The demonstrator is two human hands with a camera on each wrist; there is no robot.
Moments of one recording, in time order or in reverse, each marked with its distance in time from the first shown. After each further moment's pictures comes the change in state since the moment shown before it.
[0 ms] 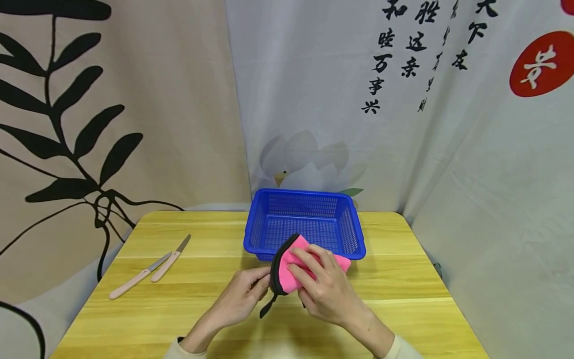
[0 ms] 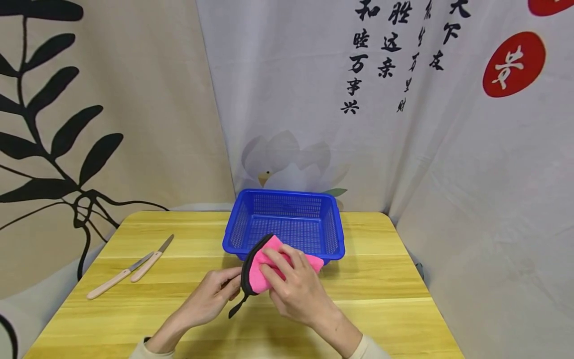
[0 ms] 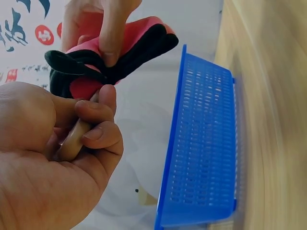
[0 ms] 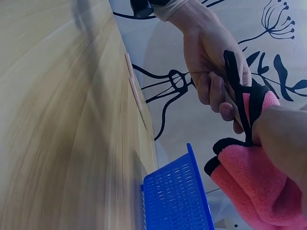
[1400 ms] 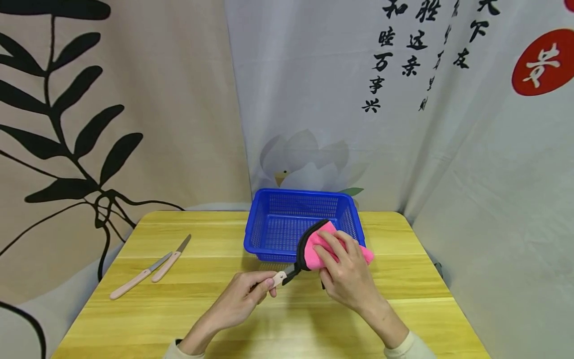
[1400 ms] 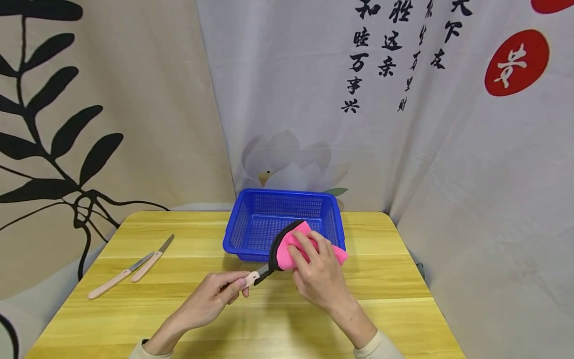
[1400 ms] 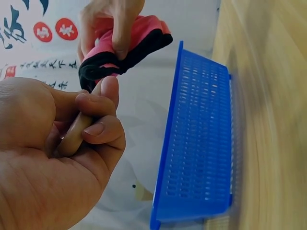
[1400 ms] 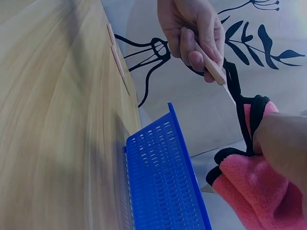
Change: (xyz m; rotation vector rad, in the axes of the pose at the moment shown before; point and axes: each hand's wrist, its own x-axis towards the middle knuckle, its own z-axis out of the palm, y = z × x) left_hand -0.003 -0.001 0.000 -0.028 -0.061 -0.077; right_hand -0.021 0.039 -0.012 -0.071 -0.075 0.189
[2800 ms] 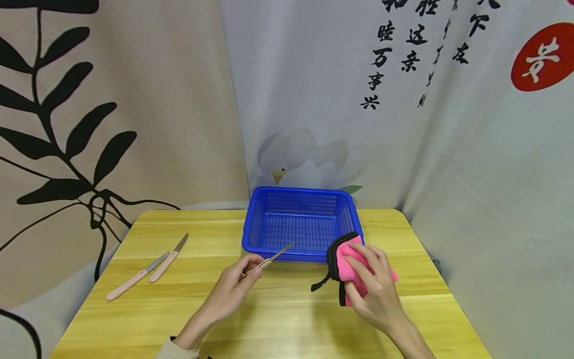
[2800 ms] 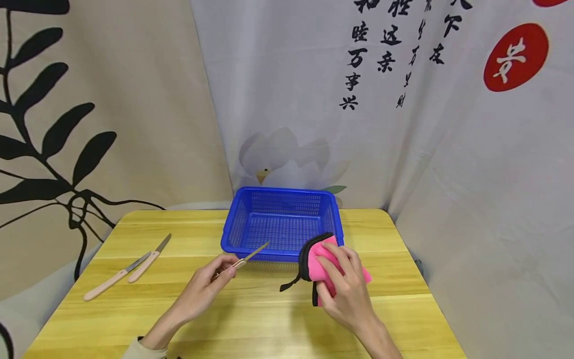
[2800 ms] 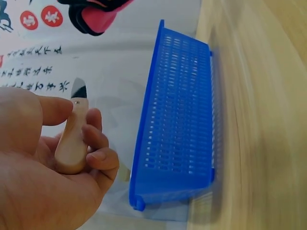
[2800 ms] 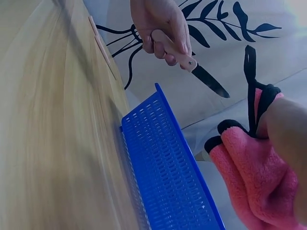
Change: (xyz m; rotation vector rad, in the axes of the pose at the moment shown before) left_hand 0.003 -0.027 -0.011 0.051 0.217 -0.035; right_hand -0.043 0.004 -0.030 0.286 0.192 0.206
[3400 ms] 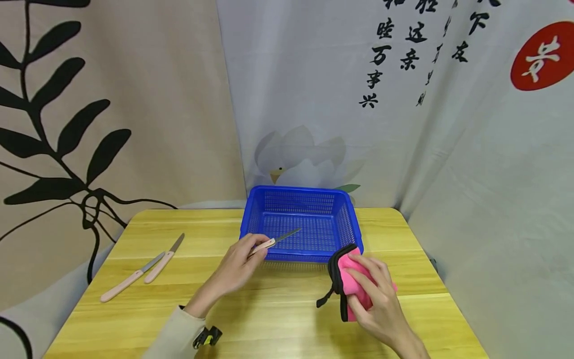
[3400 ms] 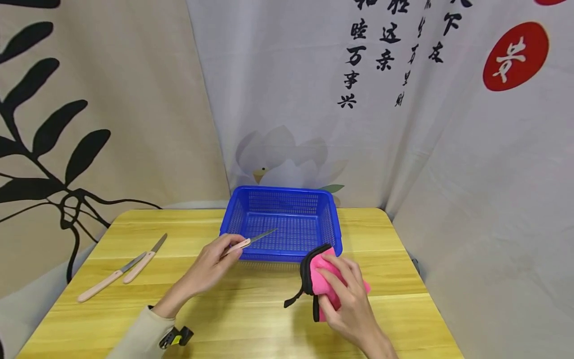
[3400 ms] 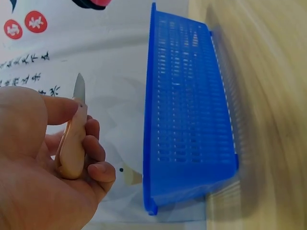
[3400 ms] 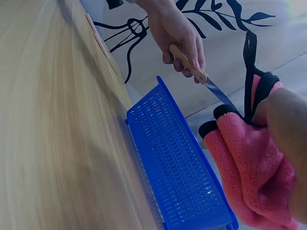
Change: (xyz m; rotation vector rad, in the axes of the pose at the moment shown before) left_hand 0.052 0.001 -0.003 0.231 0.016 0.150; right_hand -0.025 -0.002 -0.008 0.091 -0.014 0.030
